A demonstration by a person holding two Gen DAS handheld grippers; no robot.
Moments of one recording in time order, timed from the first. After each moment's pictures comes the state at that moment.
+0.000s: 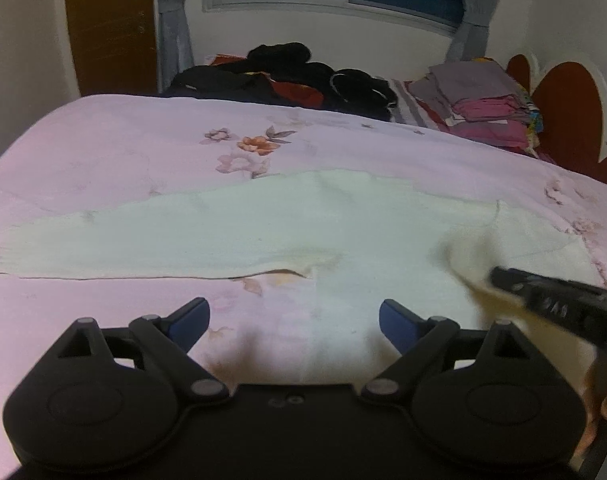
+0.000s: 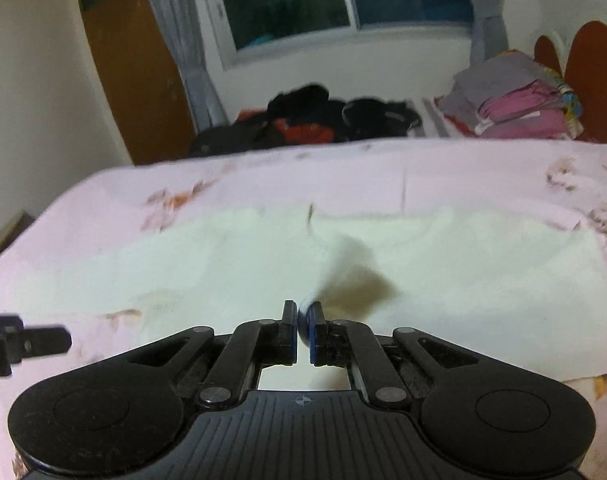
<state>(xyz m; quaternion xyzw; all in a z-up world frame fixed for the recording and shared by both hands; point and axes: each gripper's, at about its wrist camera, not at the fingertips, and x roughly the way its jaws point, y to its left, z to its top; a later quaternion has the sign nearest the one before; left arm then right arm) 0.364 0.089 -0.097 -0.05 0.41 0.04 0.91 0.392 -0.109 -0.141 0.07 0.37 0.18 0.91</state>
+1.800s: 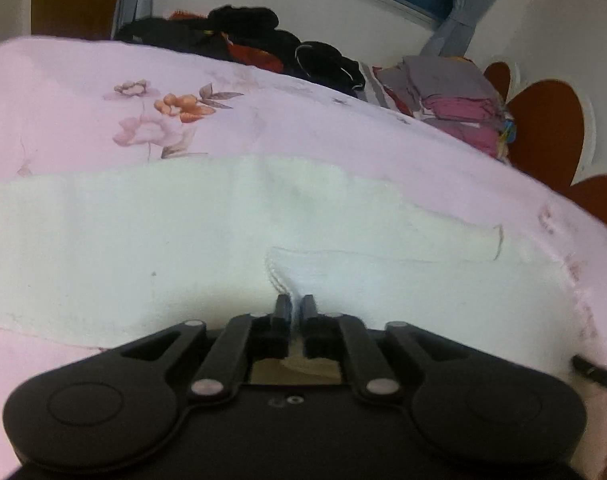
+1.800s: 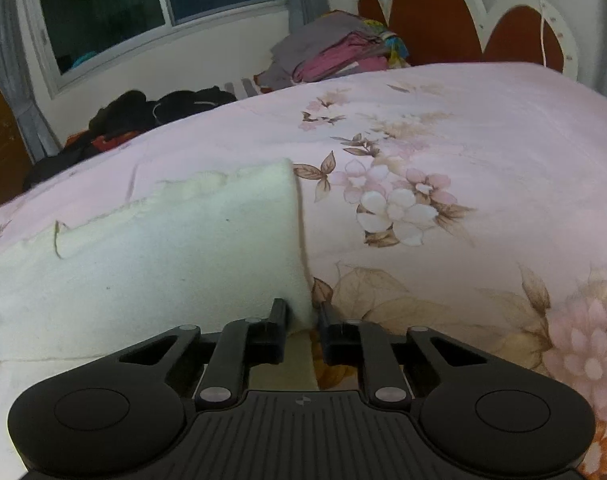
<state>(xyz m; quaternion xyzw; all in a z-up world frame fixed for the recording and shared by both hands) 0.478 0.098 -0.175 -0.12 0.42 -0.02 0.90 0.401 -0.266 -0.183 0.10 0.40 -0.07 0.91</state>
